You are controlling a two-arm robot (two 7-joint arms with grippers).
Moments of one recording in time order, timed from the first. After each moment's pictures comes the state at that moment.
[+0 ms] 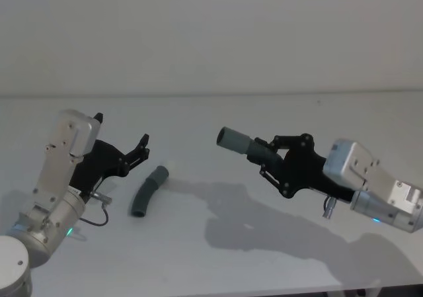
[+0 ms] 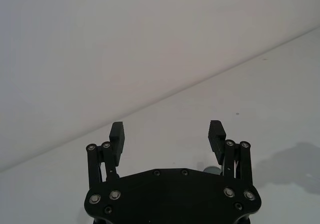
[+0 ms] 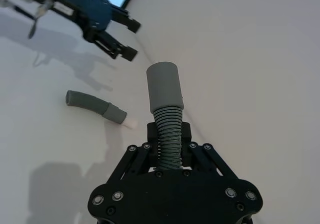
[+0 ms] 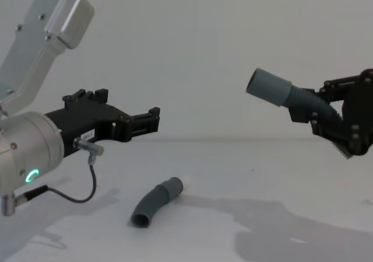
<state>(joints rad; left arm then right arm) -0.24 0.38 0.45 -1.63 -0.20 0.01 -0.01 0.30 0.61 -0.39 -1.55 0.09 -0.32 0.60</state>
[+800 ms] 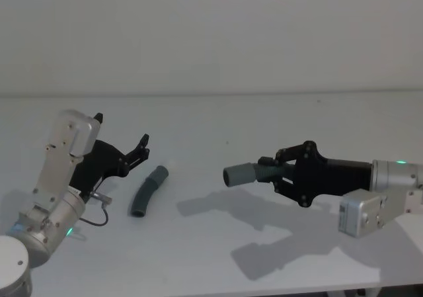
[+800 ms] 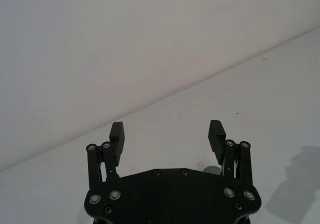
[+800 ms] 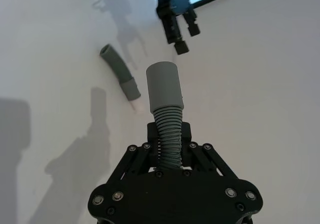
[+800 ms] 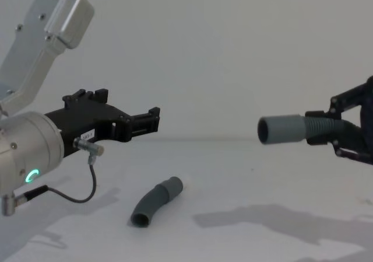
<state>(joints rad) -0.24 0.38 0.45 -1.63 -0.20 0.01 -0.01 0.46 0.66 -0.45 -1.40 -0.24 -0.77 0.65</state>
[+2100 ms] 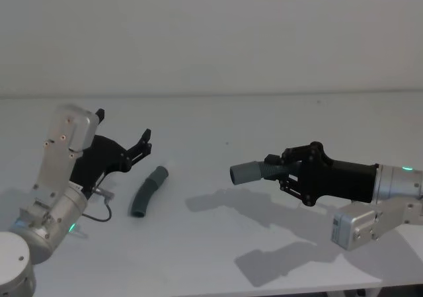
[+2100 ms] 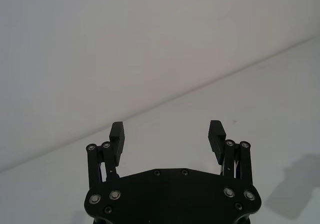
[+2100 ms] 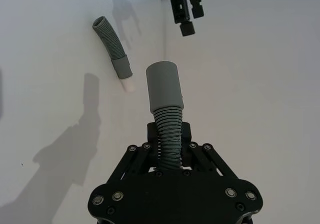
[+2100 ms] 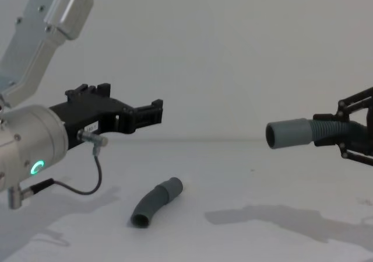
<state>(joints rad) -0.24 0.37 0.44 -1.63 -0.22 0.02 -0.02 0.39 0.66 -0.38 -1.45 -0.45 -0.75 0.50</state>
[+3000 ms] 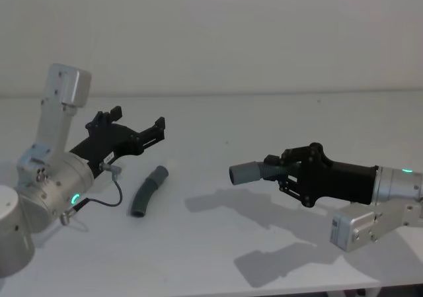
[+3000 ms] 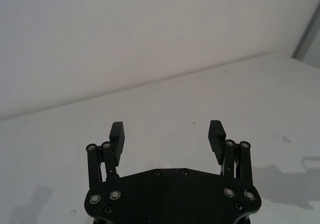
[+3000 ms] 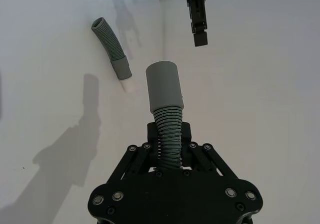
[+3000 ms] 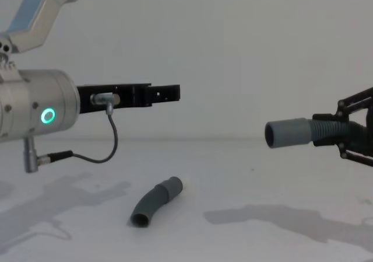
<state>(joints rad) -0.31 0.31 0.38 -1.67 -0.46 0.32 -0.13 0.38 0.65 -0.38 -1.46 -0.45 -0.74 0.50</state>
